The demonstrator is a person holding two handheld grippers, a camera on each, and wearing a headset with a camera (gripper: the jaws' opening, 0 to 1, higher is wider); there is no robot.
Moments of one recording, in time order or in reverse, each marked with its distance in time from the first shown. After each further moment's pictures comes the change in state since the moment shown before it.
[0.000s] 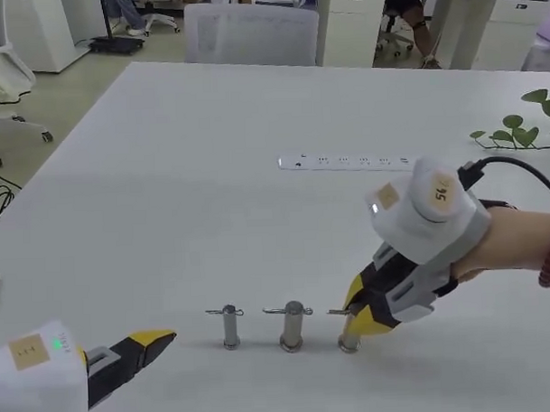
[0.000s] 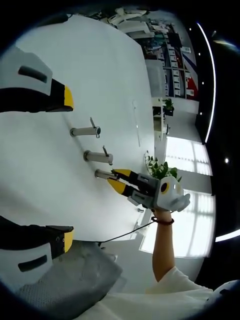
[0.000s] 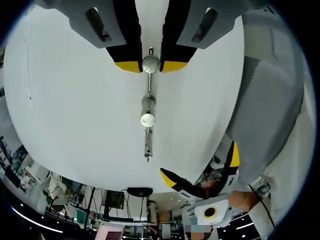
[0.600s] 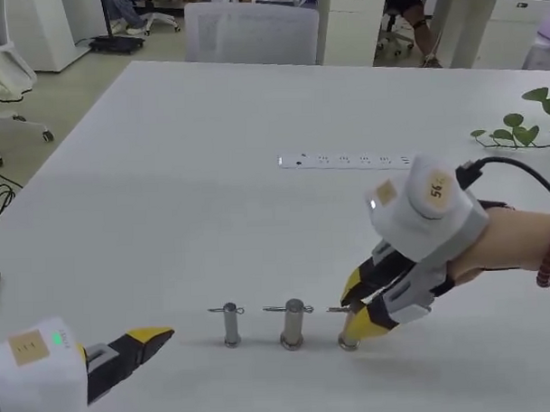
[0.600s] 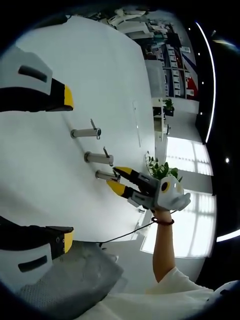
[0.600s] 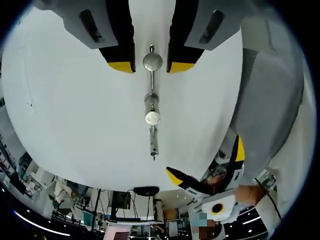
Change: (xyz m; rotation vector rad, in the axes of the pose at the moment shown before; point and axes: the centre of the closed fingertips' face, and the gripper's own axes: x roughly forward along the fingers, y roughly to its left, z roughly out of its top) left arm -0.001 0.002 0.000 0.005 0.006 0.006; right arm 0.001 -0.003 0.002 0.088 -0.018 -0.027
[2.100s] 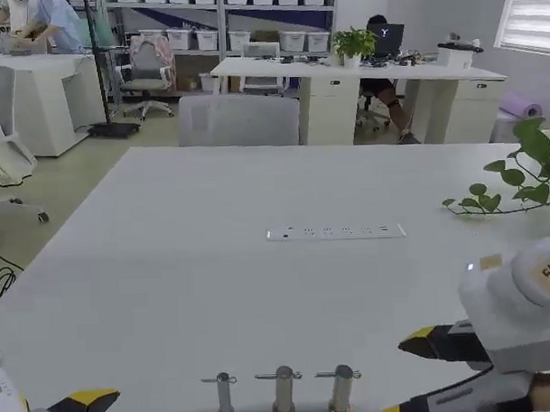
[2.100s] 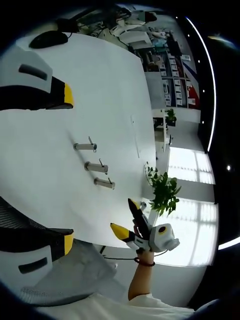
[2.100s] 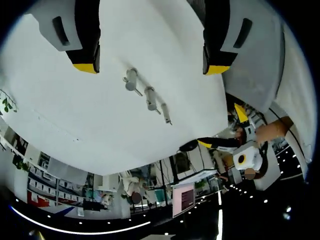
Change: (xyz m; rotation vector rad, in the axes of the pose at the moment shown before) left arm -0.046 0.000 0.023 -0.018 0.034 0.100; right arm -0.071 0.055 0.002 0.495 -0.331 -0.318
